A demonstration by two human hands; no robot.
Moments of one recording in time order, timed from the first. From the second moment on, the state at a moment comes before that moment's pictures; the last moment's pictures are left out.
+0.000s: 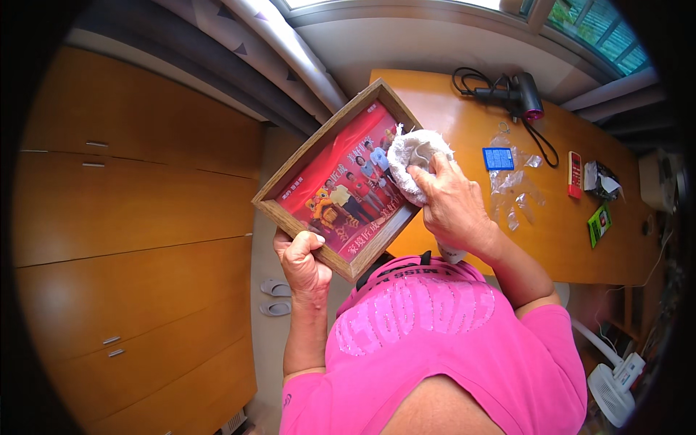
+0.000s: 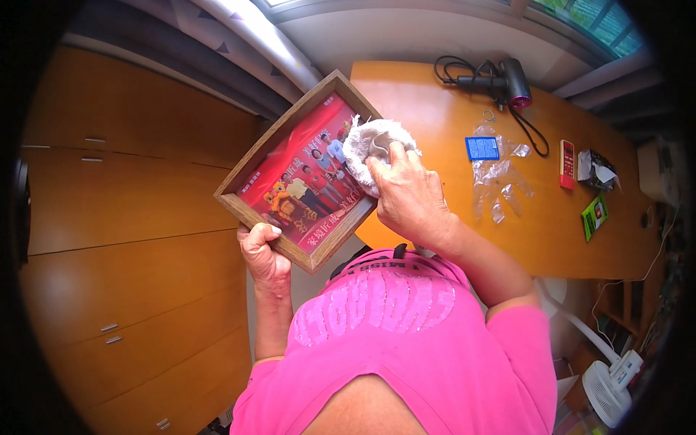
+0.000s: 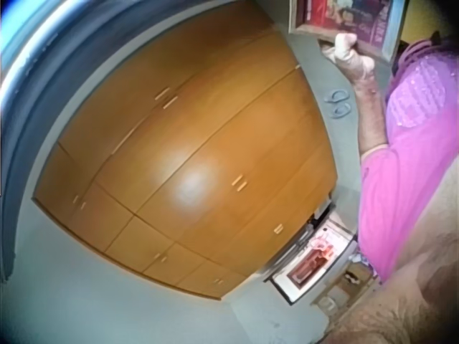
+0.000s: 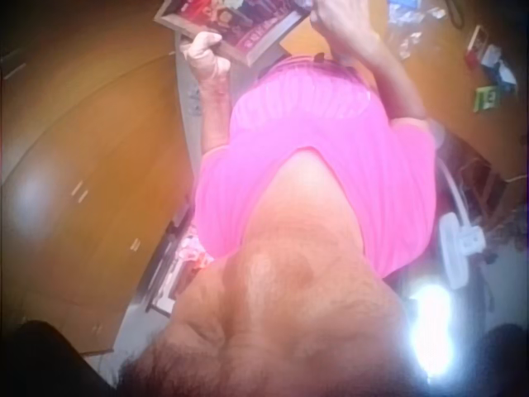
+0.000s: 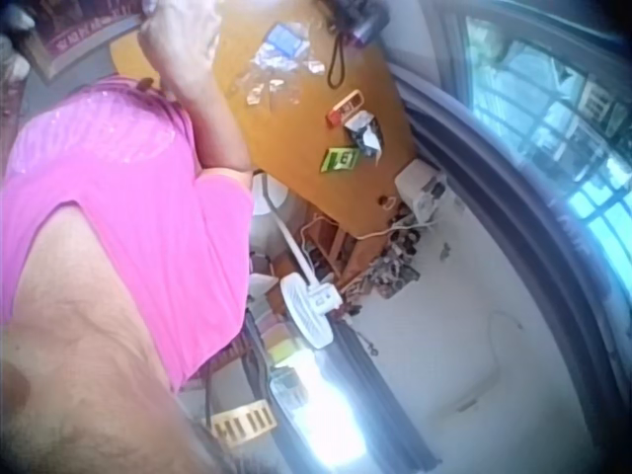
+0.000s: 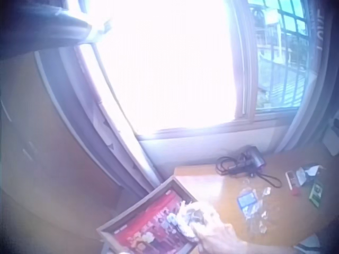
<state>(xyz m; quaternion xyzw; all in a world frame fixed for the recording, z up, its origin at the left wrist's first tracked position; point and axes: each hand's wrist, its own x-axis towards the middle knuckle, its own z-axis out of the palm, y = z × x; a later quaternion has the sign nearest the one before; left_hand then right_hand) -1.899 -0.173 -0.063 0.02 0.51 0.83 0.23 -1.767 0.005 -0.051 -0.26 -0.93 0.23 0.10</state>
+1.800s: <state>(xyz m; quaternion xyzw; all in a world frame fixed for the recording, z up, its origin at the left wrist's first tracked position) -1.906 -0.176 -0.059 0.03 0.49 0.85 0.19 -1.772 -0.026 -0.029 -0.02 -0.94 0.34 0.01</state>
